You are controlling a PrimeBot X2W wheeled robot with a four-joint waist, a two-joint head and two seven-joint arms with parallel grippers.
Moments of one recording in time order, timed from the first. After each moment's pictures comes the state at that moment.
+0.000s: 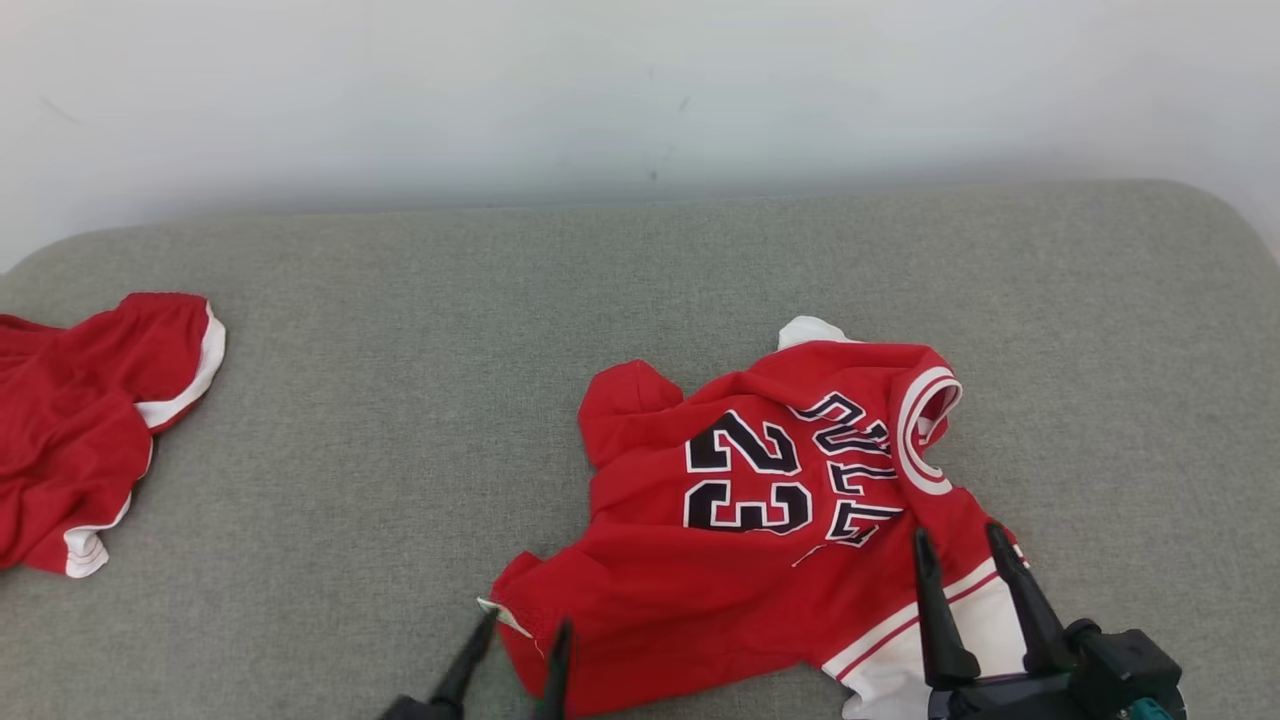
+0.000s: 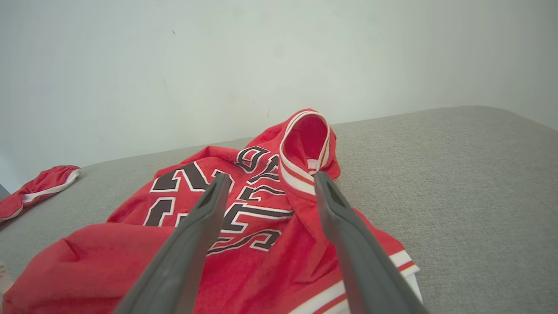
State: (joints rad) left arm -0.02 0.06 -0.35 0.31 -0.25 -0.08 -0.26; right arm 0.03 -0.05 0.03 0.13 0.19 0.13 -0.26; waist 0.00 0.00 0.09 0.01
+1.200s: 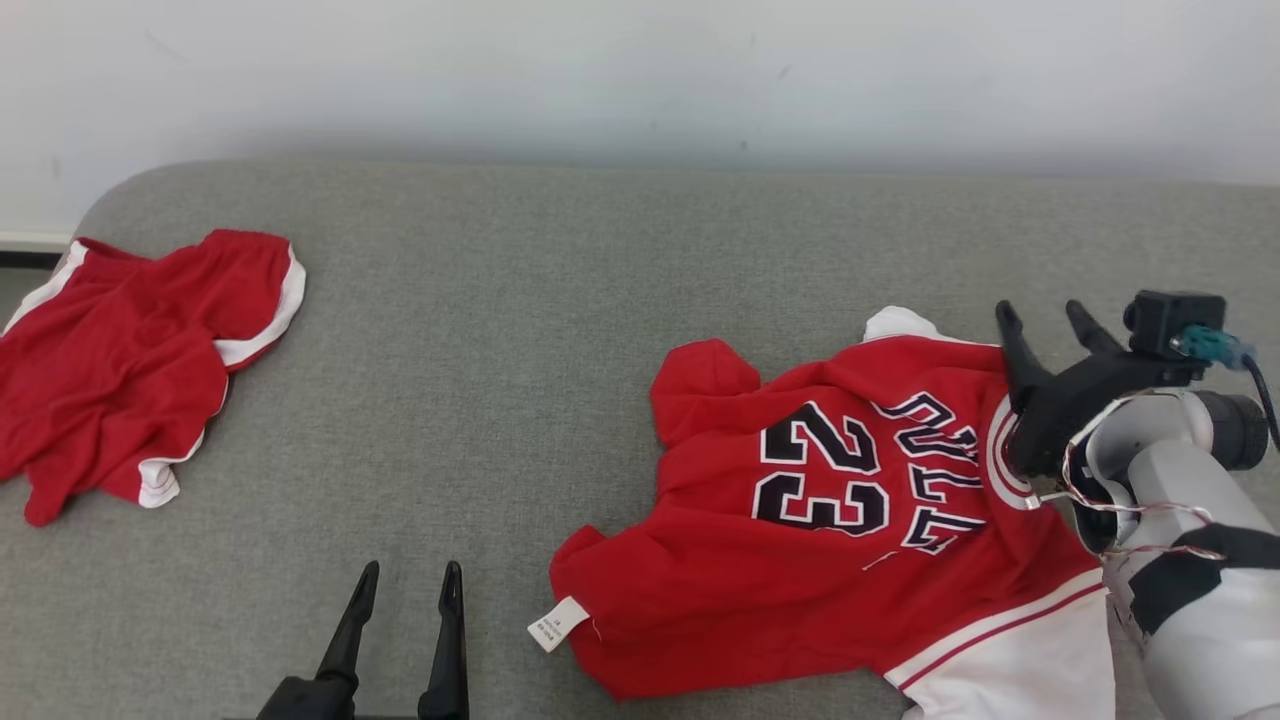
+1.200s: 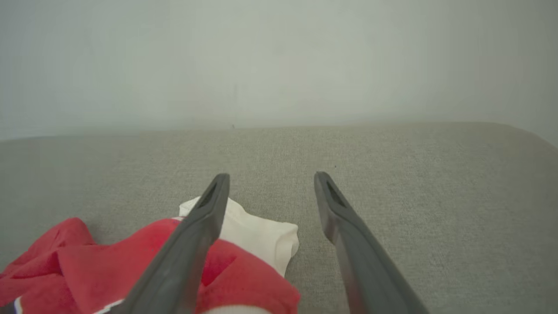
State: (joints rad) left arm 0.00 0.05 -0.14 0.16 -0.19 -0.04 -0.26; right arm -0.71 -0.33 0.14 0.88 0.38 0.13 -0.07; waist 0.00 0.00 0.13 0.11
